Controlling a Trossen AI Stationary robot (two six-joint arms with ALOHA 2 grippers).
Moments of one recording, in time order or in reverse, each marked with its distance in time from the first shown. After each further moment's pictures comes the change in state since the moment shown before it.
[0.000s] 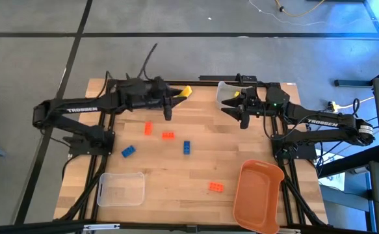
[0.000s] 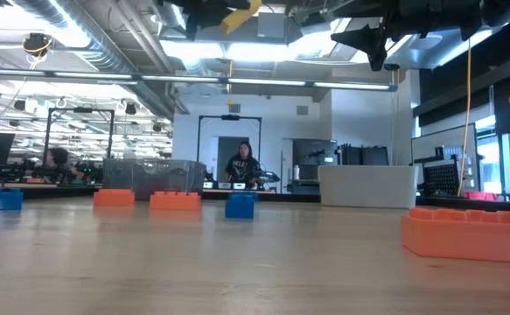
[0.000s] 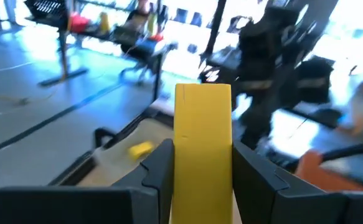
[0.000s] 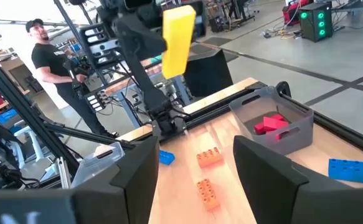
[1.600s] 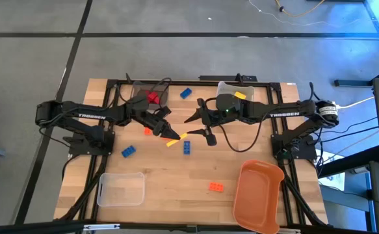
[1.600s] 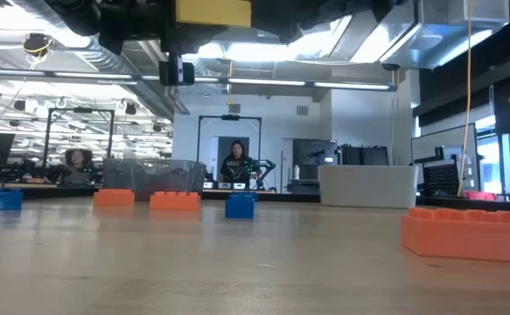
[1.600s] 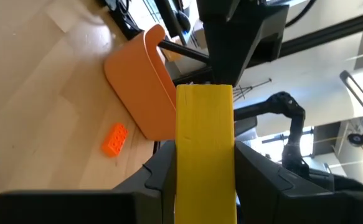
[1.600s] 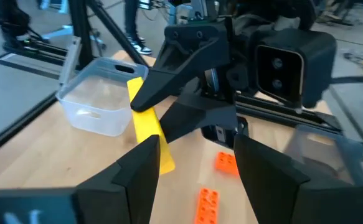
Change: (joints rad) left arm -0.042 0.054 -0.314 0.329 0.690 -0.940; right arm 0.229 0.611 0.499 -0.140 -0.081 -0.629
